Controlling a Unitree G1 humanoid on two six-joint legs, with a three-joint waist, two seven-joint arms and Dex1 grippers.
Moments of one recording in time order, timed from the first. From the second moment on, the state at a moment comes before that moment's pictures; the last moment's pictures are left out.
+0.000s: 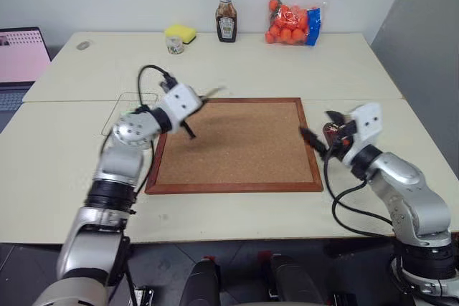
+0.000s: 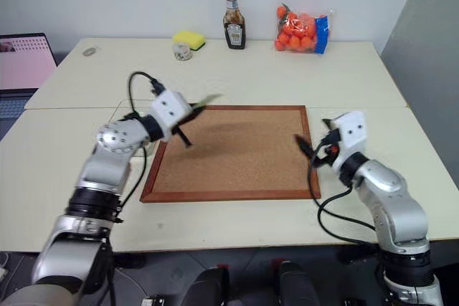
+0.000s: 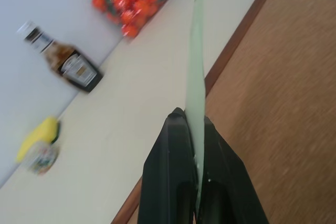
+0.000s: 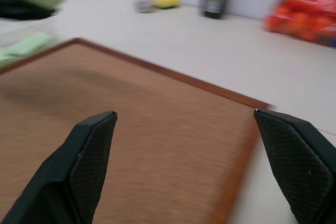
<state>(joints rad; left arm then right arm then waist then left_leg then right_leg) -0.66 0.62 -0.03 0.30 0.08 0.00 -0.70 -0.31 -0.45 0.00 -0.43 0.39 0.62 0.51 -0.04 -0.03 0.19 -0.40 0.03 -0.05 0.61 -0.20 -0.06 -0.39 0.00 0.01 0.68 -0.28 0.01</state>
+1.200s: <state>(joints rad) -0.62 0.64 0.23 0.16 -0.10 0.75 -0.41 -0.73 -0.27 0.28 -0.12 0.38 0.69 0.70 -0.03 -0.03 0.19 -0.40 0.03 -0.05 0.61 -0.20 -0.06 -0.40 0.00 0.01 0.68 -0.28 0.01</state>
